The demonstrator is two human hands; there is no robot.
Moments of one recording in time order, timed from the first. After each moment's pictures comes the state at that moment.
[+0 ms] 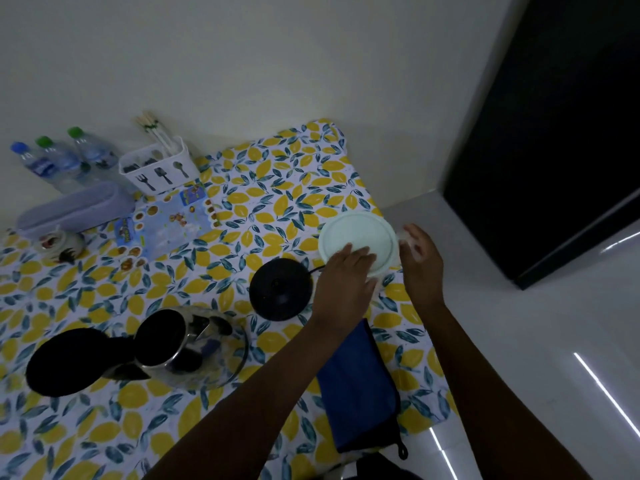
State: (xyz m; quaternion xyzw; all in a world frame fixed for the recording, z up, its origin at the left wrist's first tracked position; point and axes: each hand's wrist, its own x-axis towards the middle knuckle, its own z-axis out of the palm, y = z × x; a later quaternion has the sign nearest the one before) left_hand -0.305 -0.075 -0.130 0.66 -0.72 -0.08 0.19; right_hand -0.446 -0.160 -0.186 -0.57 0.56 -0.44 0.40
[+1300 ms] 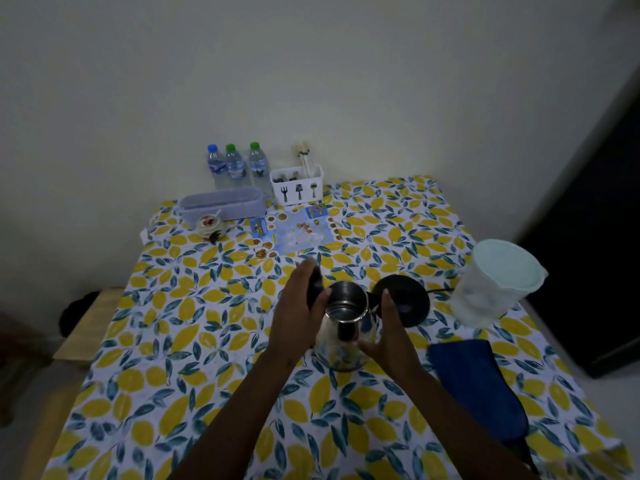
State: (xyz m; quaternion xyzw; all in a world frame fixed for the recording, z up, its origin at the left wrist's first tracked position) left_hand -0.015 0.172 -0.094 0.73 -0.51 -0.11 0.44; right_hand -0.191 0.080 -0.187 -0.81 0.41 -0.22 0.35
